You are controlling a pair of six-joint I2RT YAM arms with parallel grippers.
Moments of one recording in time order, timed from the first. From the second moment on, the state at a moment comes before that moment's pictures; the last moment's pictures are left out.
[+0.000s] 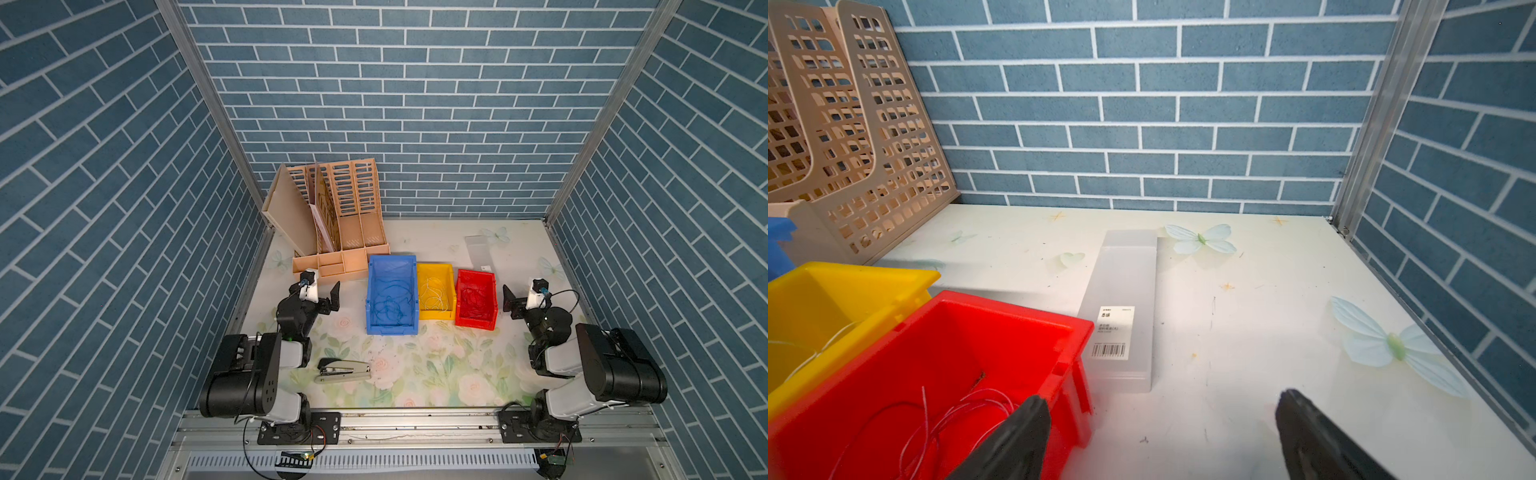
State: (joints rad) left arm 0.04 1.48 0.23 1.09 0.23 0.03; right arm -0.06 1.53 0.14 1.30 -0.25 -0.03
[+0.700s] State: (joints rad) left arm 0.03 1.49 0.27 1.08 0.09 0.01; right arm 0.01 1.53 0.21 1.20 -0.10 -0.06
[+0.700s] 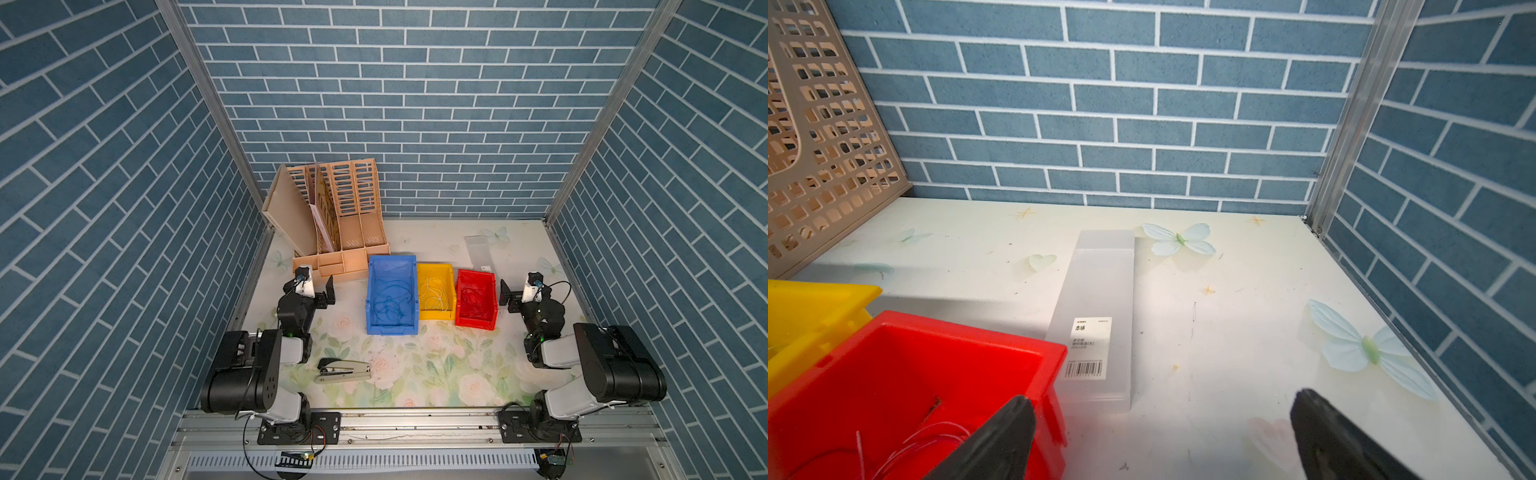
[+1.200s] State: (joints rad) left arm 0.03 1.49 0.27 1.06 0.08 0.01; right arm 0.01 1.53 0.21 1.20 -0.09 -0.06
